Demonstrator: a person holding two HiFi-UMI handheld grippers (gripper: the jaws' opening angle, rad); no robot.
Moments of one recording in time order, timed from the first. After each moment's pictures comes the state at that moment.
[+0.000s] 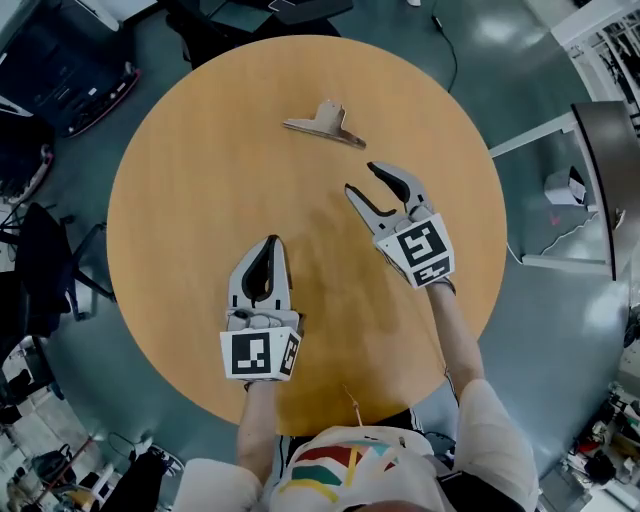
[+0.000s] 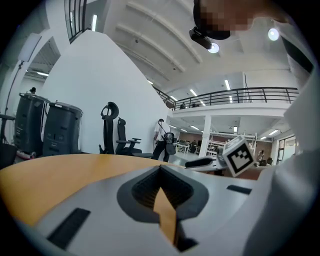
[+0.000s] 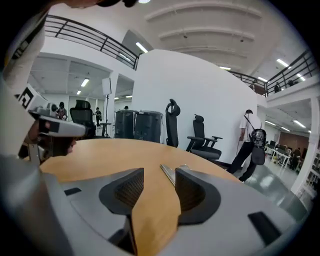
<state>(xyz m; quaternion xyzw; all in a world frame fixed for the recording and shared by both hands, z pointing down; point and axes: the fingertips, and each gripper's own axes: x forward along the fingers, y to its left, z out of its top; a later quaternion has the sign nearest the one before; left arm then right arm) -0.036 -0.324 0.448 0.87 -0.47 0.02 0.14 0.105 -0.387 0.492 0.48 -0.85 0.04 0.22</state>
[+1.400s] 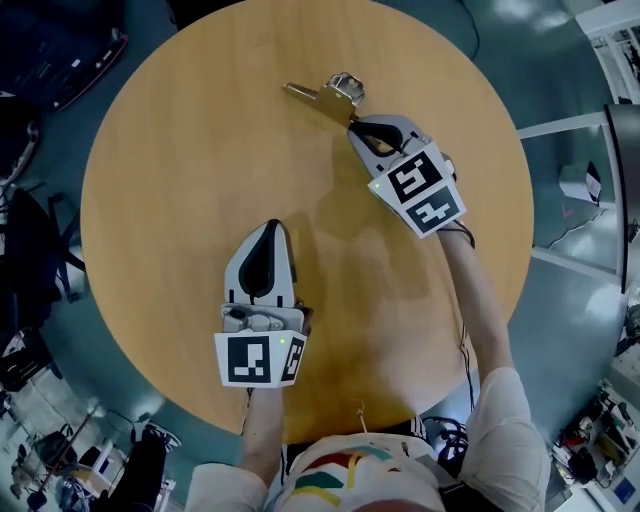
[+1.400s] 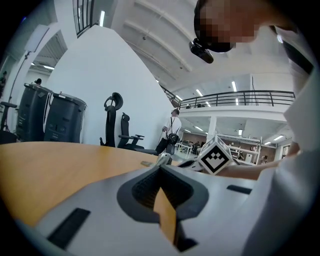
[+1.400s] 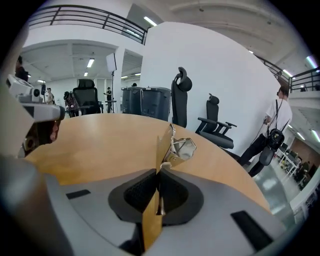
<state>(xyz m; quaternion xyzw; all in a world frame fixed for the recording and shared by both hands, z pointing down) 0.010 -0.390 0.521 0.86 -0.48 0.02 0.17 0.136 -0.504 0.601 0.41 -0.85 0.07 0.34</state>
